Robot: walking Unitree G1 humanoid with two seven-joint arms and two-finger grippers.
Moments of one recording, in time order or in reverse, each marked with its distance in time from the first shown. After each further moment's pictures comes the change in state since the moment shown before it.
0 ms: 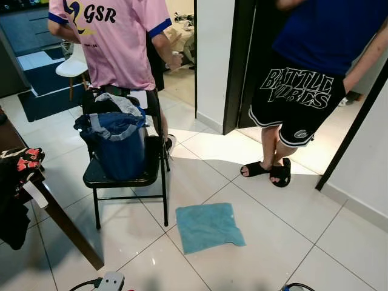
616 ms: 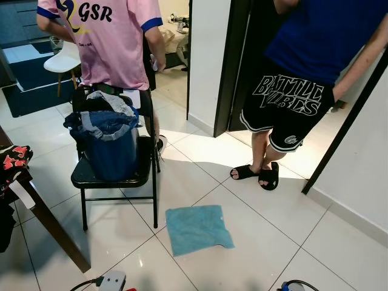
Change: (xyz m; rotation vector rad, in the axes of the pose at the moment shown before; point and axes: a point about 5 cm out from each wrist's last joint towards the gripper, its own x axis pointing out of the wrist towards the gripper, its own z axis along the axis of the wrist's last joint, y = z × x) left arm 0.003 -0.007 0.005 -0.012 -0.015 -0.003; right arm -0.001 -0.007 0.006 -0.091 0.008 -0.024
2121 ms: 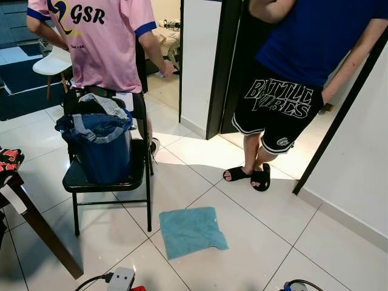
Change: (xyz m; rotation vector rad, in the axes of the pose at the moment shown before) left arm 0.004 -0.012 0.004 0.052 0.004 -0.041; right arm -0.002 -0.009 0.002 -0.041 0.009 -0.012
